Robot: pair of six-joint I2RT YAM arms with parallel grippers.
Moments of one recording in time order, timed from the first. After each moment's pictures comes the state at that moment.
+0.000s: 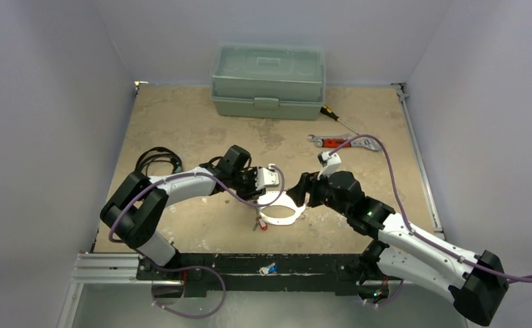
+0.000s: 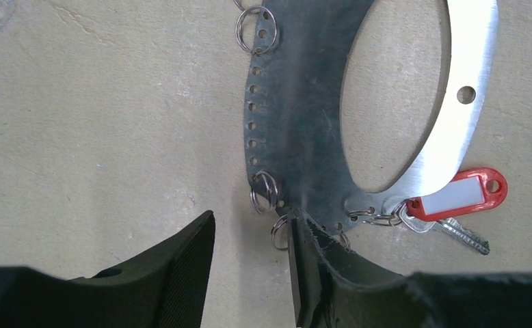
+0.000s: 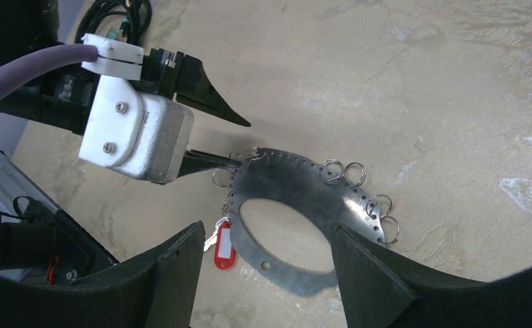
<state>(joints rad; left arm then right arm) -0.67 1.58 0.82 -0.17 0.42 0.68 0.80 0.84 0.52 -0.11 0.09 0.56</state>
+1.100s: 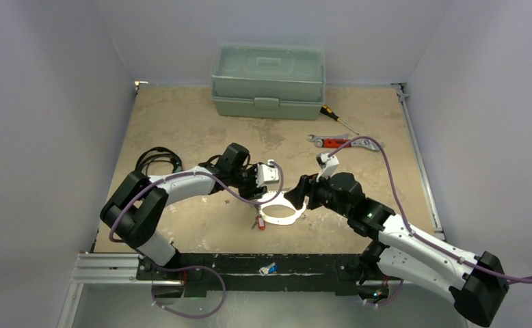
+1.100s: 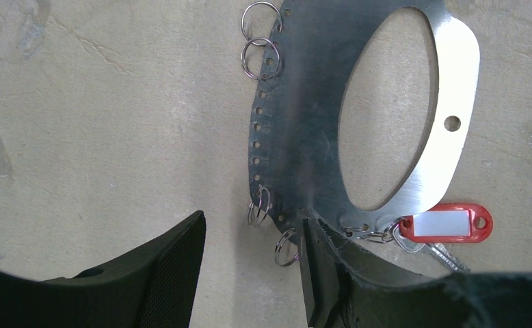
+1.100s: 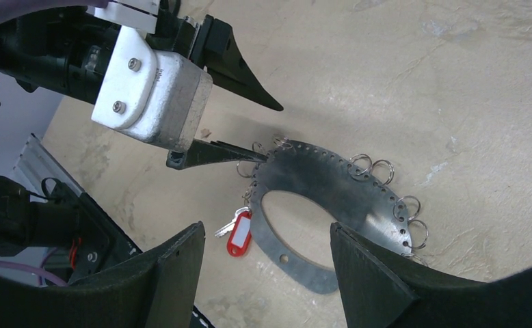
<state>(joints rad) -0.65 1.58 0.82 -0.11 0.48 0.65 0.80 0.82 0.49 -0.08 0.01 0.57</state>
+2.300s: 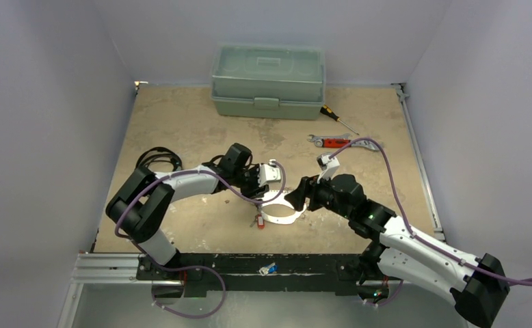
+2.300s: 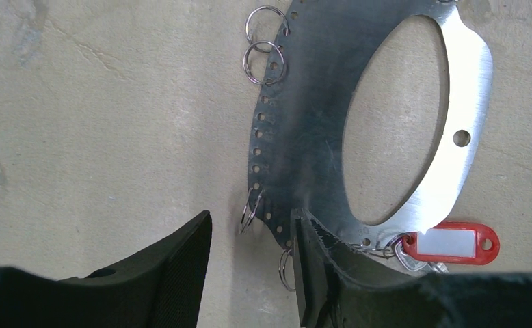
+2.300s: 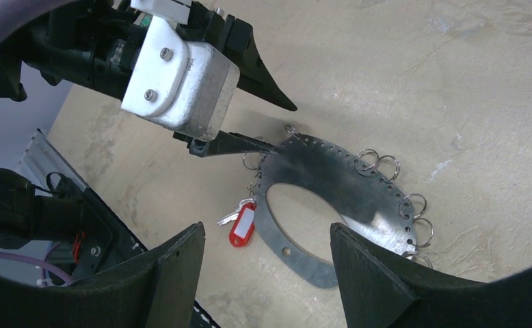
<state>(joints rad) -0.66 1.65 0.83 -0.07 0.48 0.63 0.80 0.80 0.47 -0.07 0.00 0.57</state>
